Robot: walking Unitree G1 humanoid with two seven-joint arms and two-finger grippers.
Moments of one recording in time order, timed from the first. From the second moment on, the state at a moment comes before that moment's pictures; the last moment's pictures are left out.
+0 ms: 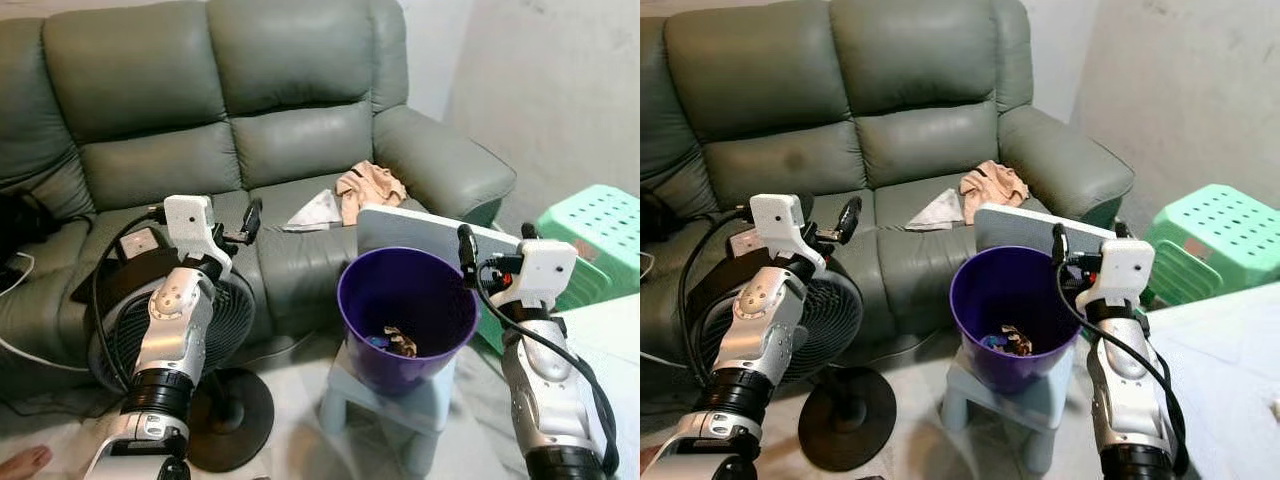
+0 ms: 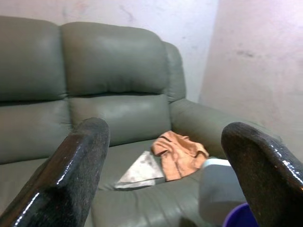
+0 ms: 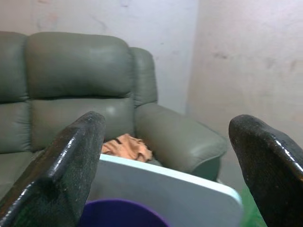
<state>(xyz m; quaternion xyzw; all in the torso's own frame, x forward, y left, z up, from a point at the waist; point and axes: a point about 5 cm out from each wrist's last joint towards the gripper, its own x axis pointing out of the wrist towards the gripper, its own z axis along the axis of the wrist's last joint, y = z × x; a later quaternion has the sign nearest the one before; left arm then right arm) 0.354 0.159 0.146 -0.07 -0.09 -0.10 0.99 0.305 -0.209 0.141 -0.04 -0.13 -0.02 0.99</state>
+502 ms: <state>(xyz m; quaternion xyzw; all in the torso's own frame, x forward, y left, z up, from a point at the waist) 0.353 0.163 0.141 -0.07 -0.08 -0.09 0.99 0.307 -0.205 0.134 -0.04 -0.10 -0.02 0.99</state>
